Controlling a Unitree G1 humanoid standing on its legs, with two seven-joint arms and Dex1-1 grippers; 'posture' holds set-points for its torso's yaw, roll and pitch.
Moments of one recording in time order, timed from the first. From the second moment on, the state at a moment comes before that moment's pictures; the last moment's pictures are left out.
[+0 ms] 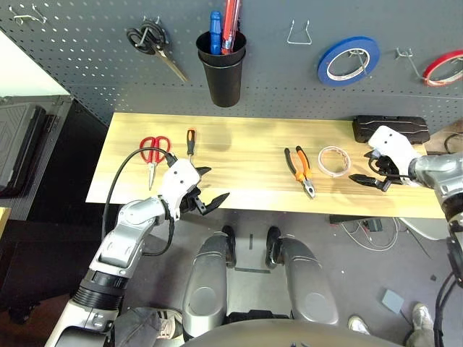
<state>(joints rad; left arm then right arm) -0.11 0.54 -0.15 -0.11 -0.14 0.19 -0.73 -0.78 -0.68 0.18 1.18 -0.20 -0.16 0.96</state>
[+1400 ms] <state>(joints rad) -0.12 0.48 -0.13 -0.17 -0.14 0.14 -0.71 -0.53 -0.66 0.01 1.07 -0.15 -0.36 0.57</state>
